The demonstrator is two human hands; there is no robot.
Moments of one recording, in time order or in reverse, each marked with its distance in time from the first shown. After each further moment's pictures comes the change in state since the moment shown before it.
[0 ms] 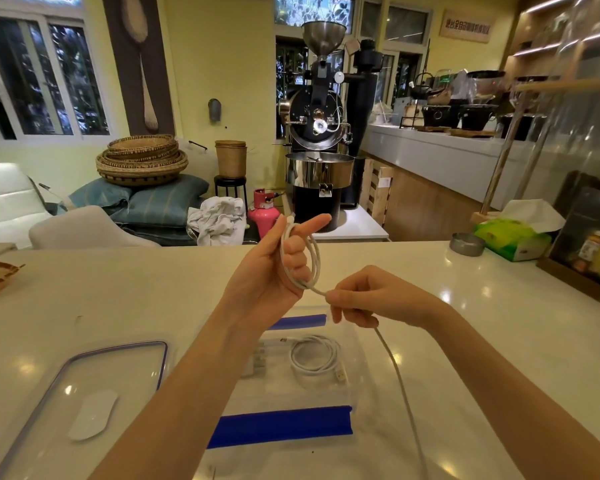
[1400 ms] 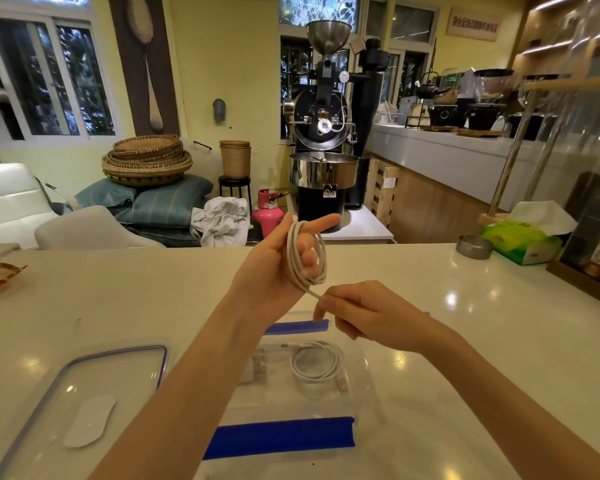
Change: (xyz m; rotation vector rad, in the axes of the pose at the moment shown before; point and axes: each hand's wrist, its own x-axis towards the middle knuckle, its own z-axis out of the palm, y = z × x) left_hand 0.010 0.002 0.008 0.170 0.045 0.038; right_hand 0.000 0.001 0.018 -0.211 0.128 -0.075
